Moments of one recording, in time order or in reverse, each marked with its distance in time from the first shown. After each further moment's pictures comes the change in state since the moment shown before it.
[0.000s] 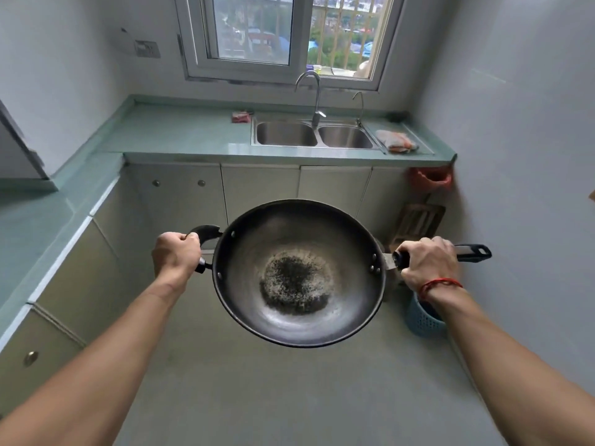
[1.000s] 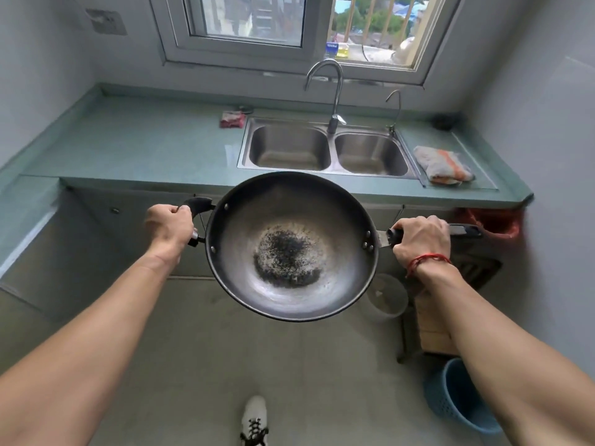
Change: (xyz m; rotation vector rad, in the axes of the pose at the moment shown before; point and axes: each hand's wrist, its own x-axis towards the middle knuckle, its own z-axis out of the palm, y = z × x) left_hand 0.307 0.170 0.259 -0.080 0.077 -0.048; right_hand 0.457 -0.029 0.115 0.069 -0.076 -0.042
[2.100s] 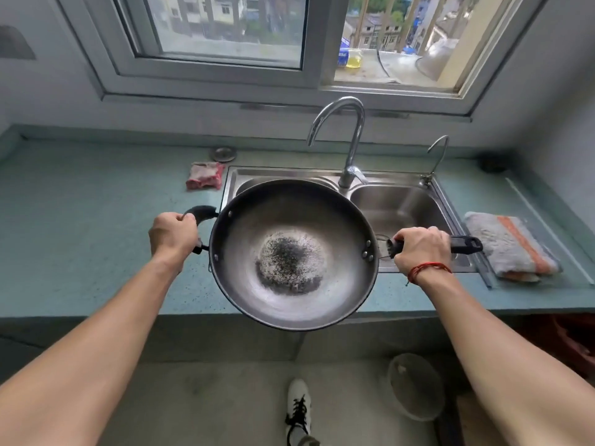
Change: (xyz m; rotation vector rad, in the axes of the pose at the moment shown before) left_hand 0.363 0.103 0.259 0.152 -0.065 -0.056; right_hand 0.423 -0.083 0.107 -0.031 -0.085 0.046
